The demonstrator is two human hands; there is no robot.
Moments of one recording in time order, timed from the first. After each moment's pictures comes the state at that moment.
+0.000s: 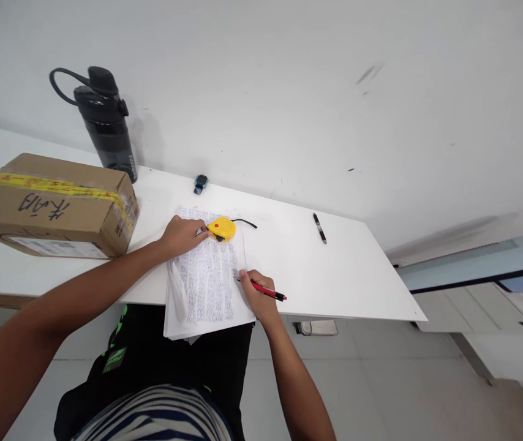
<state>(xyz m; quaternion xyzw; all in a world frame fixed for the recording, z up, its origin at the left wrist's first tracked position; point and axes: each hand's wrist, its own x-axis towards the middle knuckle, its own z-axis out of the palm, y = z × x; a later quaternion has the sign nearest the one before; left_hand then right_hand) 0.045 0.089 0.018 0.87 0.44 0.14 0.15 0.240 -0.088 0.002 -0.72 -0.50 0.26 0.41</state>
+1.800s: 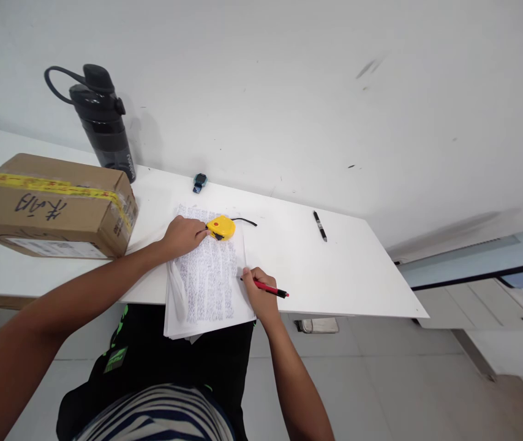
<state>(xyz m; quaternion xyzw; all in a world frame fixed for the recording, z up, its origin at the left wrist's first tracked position) 0.048 0.084 0.020 0.90 0.41 0.14 0.10 0.239 -0.089 0.002 -0.72 -0.48 0.24 0.44</state>
